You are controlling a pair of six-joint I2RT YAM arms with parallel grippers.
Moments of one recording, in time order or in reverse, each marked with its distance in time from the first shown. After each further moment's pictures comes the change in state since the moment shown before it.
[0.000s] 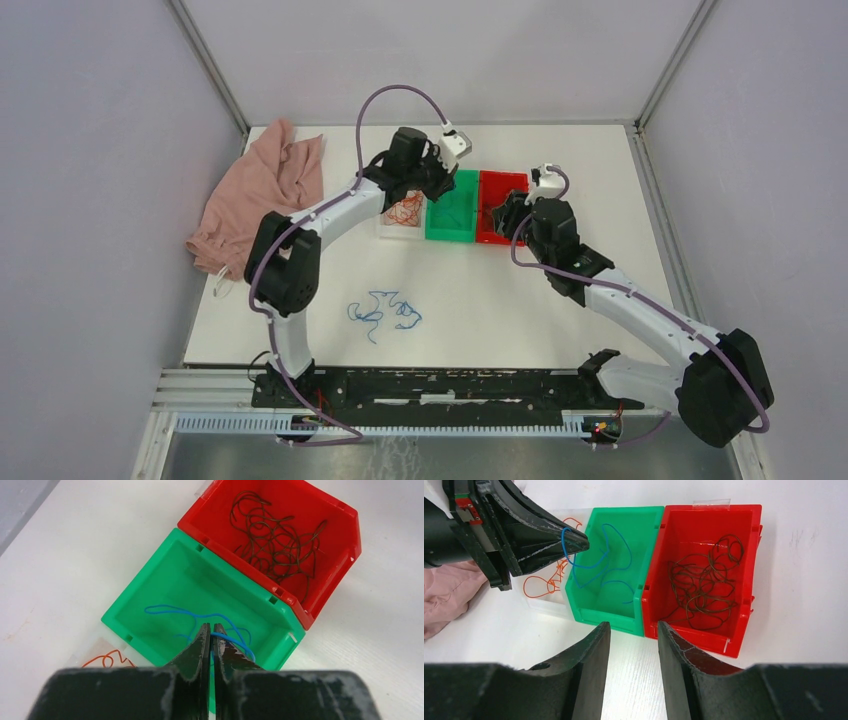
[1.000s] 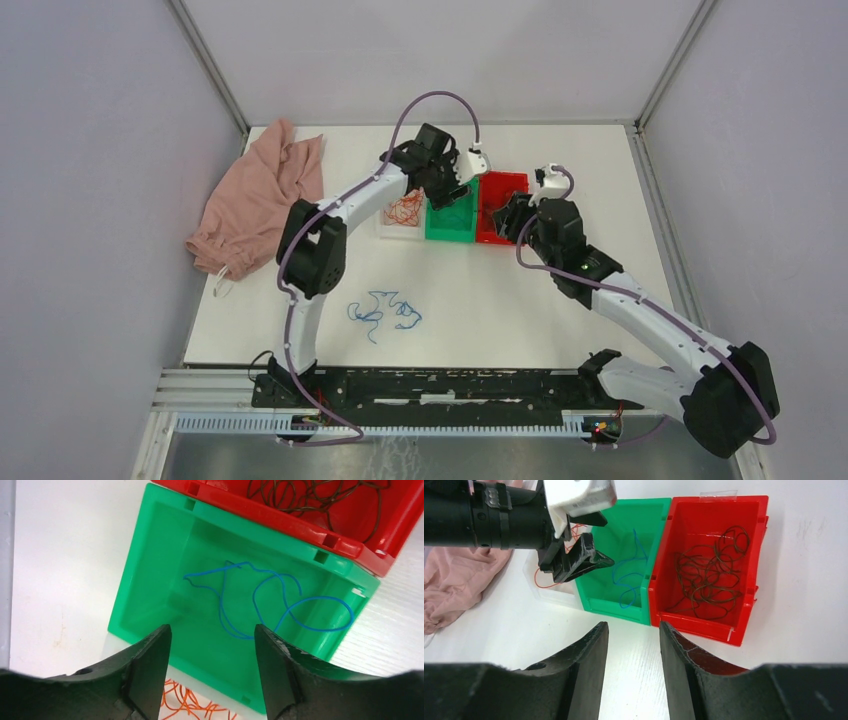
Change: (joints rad) left arm -0.038 0.229 0.312 -0.387 -0.147 0.406; right arm -0.003 -0.052 0.014 -0.087 -0.028 0.023
